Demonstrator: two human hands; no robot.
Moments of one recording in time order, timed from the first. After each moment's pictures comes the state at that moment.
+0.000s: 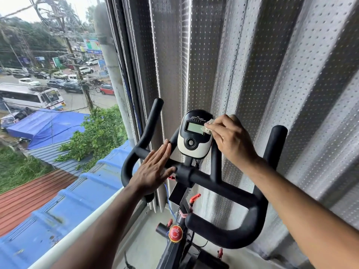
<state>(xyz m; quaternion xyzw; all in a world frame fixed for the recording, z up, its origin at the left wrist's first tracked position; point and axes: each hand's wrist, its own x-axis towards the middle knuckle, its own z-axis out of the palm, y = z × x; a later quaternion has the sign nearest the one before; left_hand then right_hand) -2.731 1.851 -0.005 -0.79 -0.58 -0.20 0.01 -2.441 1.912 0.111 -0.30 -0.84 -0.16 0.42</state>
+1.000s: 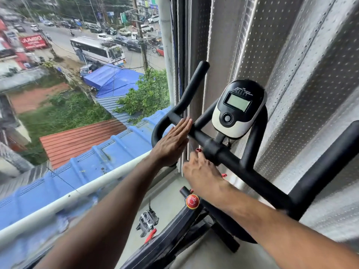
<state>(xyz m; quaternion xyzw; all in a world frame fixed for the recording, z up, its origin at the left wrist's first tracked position) -2.735 1.821 -0.021 -0.70 -0.67 -0.23 -0.05 -2.547 1.805 0.027 -0.27 -0.96 -0.07 -0.07</state>
